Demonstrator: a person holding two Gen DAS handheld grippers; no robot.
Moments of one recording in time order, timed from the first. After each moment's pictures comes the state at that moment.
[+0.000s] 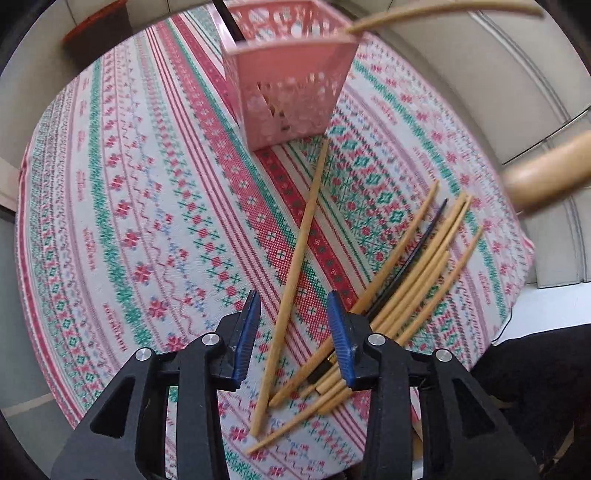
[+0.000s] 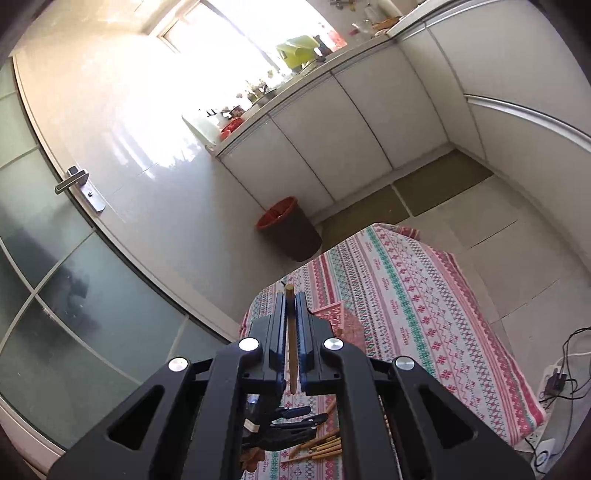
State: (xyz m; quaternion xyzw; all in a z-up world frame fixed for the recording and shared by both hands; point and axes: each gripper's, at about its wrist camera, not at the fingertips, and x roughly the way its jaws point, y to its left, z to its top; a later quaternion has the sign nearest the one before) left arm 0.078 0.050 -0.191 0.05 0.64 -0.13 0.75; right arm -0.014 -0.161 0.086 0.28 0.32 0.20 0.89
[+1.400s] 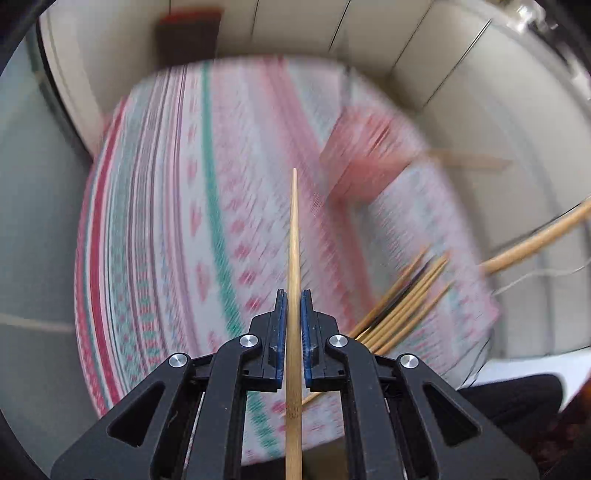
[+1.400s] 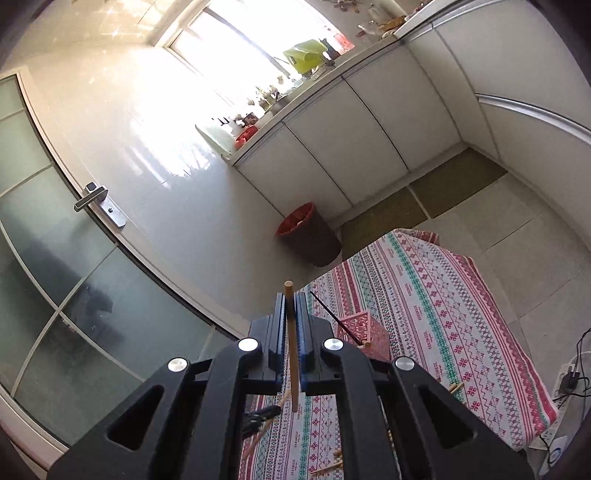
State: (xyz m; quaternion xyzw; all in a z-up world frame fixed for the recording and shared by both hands) left arm 0.038 0.129 -0.127 -0.07 0.59 -0.05 0.80; right arm -0.010 -0.154 0.105 0.31 0.32 0.23 0.87
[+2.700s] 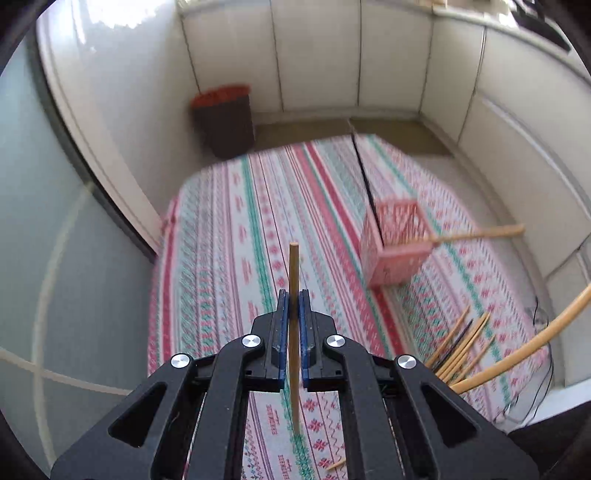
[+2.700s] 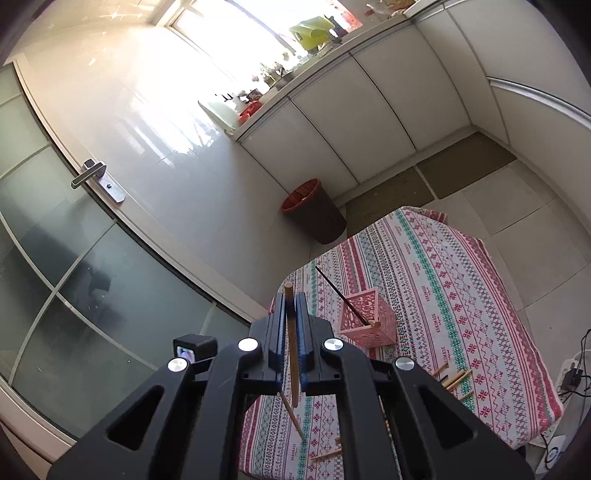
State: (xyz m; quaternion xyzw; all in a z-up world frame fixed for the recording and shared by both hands) left arm 0.033 0.110 -0.032 0.02 0.43 0.03 0.90; right arm -0.005 -0.134 0.105 0.29 0.33 0.25 0.86
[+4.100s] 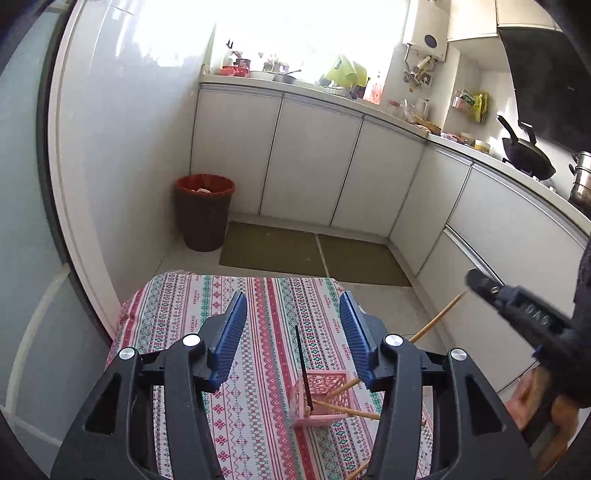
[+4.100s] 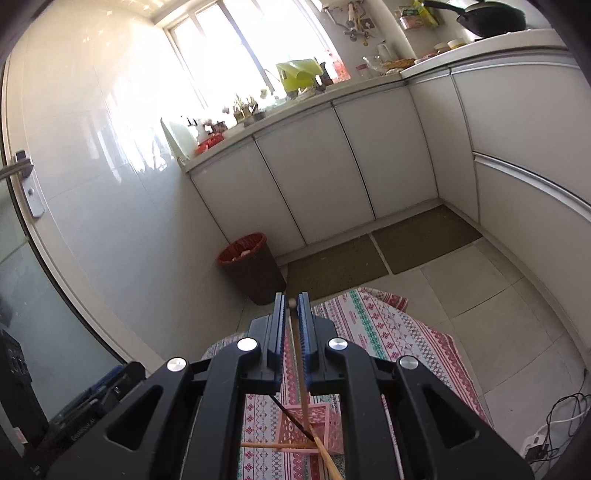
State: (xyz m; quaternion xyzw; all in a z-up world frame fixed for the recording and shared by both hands) left arm 0.082 0.104 0.057 -0.11 0.27 -0.01 0.96; right arm 0.126 -0.081 0.086 0.19 0.29 0.13 0.93
